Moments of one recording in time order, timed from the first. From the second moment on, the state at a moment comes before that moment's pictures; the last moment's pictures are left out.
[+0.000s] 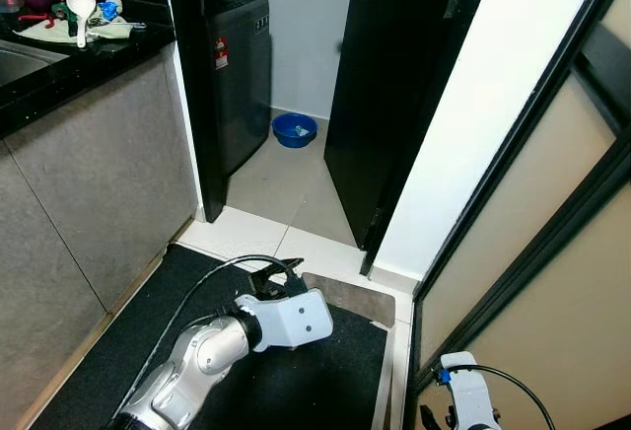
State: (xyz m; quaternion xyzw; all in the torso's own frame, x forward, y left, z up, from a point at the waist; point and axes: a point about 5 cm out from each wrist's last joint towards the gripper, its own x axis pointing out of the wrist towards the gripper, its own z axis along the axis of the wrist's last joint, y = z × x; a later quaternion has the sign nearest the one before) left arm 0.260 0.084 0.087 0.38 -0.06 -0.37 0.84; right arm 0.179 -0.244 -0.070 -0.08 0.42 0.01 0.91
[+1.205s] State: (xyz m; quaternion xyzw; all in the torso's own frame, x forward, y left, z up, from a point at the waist) left arm 0.262 0.079 0.090 0.38 -0.06 -0.37 0.85; right arm 0.189 -0.247 -0.064 -0.06 0.40 0.00 0.91
